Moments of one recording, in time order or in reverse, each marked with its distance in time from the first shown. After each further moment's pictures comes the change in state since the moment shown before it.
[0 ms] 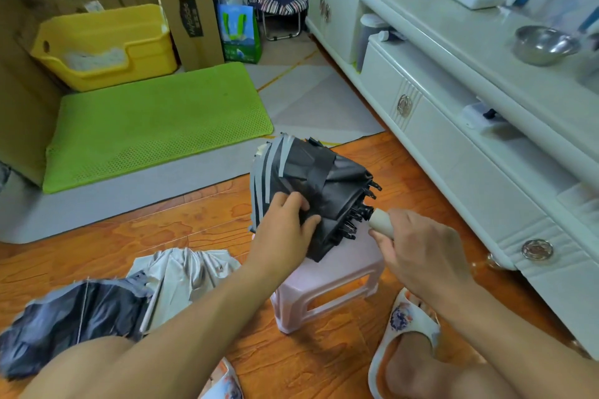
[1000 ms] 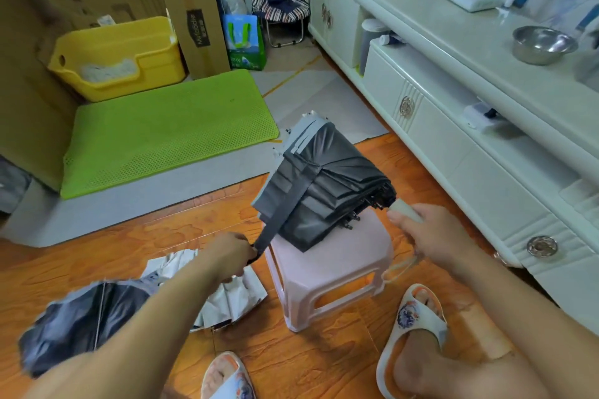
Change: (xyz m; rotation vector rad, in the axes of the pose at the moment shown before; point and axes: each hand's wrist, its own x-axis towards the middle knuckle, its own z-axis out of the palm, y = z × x) left_hand -0.018 -0.057 -0.065 -0.166 -0.373 -0.721; right_hand 0.014 0.028 0.000 0.813 -0.286 0.510
